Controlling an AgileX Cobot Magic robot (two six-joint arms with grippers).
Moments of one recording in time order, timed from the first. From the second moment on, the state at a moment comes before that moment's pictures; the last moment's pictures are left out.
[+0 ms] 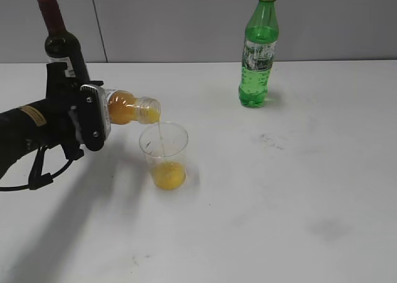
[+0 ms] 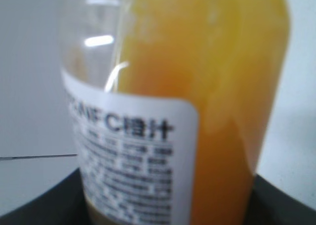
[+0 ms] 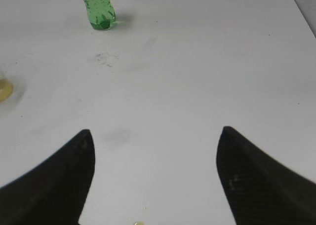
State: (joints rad) left arm -0.38 1.83 -0.61 -0.03 -0.77 1.43; right arm 0.05 -0.01 -0.50 0.07 1.04 -0.06
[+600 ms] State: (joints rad) left arm -0.38 1.83 -0.61 -0.03 -0.79 1.44; right arm 0.05 -0.01 -0.50 0.07 1.04 -0.06
